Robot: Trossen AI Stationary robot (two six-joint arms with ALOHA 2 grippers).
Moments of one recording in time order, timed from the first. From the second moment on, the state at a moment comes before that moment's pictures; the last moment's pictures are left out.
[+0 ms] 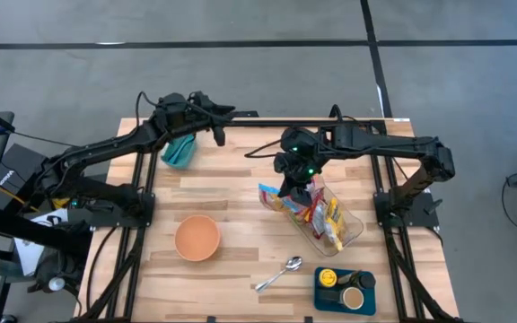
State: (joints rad) left arm 0.56 1.23 0.92 0.18 0.07 -0.03; right arm -0.10 1.61 1.61 -0.95 -0.44 0.10
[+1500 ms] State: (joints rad) left arm 0.56 1.23 0.92 0.18 0.07 -0.03; right arm 0.24 1.21 1.61 -1.57 0.05 1.40
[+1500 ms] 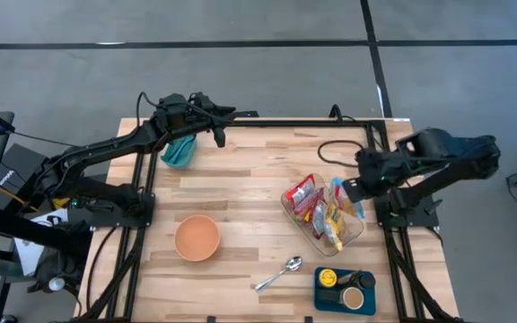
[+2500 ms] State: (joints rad) left arm 0.56 1.23 0.92 0.18 0.07 -0.03; right arm 0.44 1.32 1.58 -1.57 0.23 1.96
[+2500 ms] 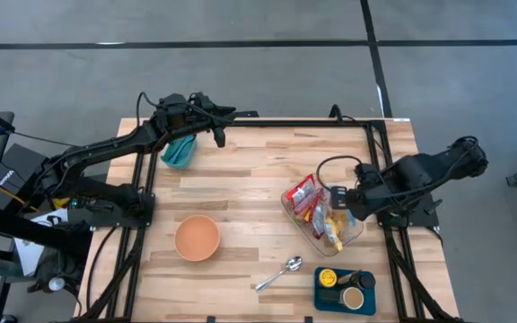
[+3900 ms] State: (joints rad) left arm 0.56 1.23 0.92 0.18 0.07 -0.03; right arm 0.46 1.50 1.42 -1.32 0.10 2.02
